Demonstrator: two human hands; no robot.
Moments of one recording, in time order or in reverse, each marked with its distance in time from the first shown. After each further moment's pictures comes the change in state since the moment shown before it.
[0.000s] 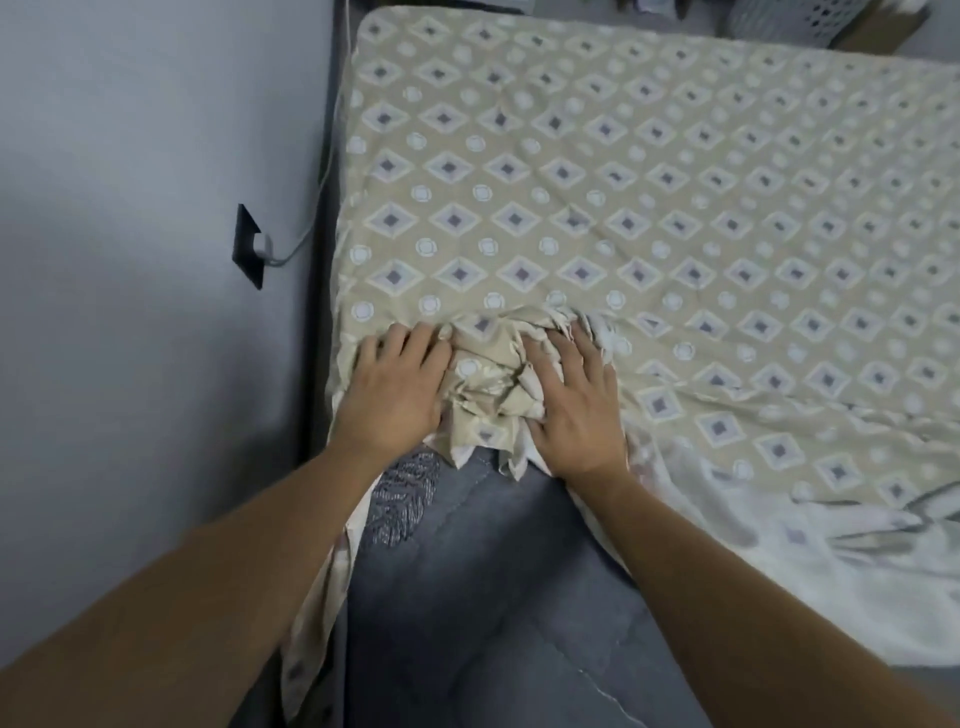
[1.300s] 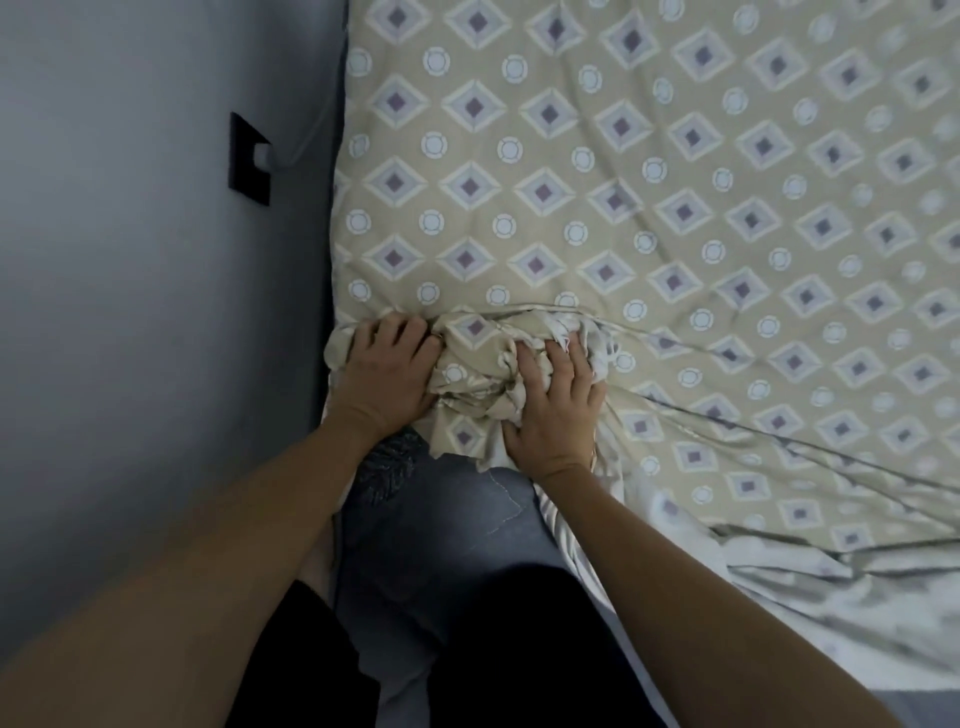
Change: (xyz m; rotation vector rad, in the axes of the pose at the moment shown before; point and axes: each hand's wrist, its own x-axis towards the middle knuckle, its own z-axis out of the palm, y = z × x) left_hand 0.009 -0.004 0.017 -0.099 -0.123 -0.078; right_hand 0.017 0.000 -0.008 0.018 -0.363 0.024
